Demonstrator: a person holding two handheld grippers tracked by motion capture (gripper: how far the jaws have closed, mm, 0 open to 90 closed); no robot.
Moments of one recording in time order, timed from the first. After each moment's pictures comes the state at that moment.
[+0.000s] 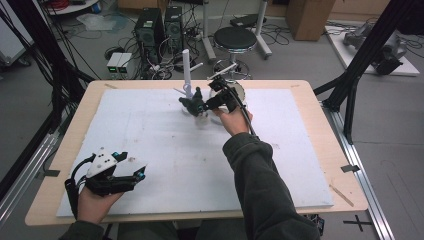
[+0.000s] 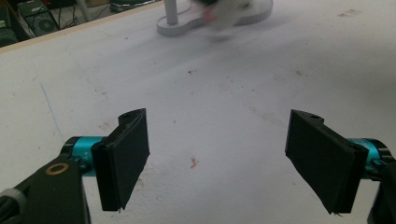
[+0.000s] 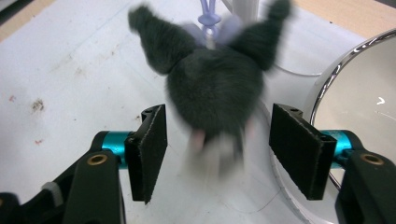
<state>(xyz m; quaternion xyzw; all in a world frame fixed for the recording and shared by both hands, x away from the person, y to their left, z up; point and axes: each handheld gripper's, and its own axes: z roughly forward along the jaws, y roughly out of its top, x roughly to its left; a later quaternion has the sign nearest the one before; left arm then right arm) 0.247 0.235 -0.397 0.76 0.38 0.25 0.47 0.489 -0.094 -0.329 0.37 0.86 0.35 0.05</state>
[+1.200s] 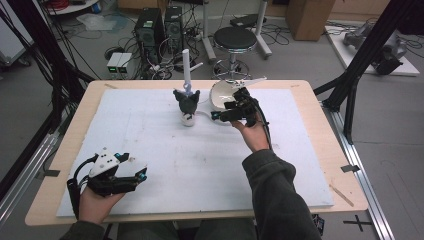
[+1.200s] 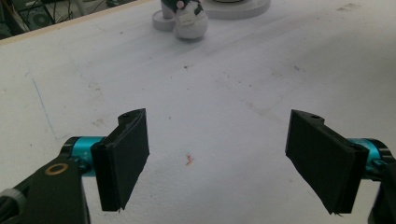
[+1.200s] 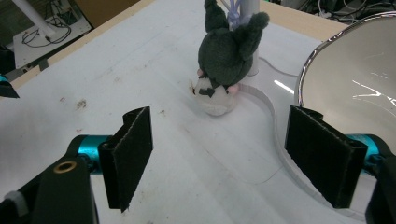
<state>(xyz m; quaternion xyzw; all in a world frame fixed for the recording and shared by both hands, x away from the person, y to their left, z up) 0.248 0.232 -0.398 0.76 0.38 0.25 0.46 0.440 -0.153 -0.330 0.34 0.82 0.45 0.06</state>
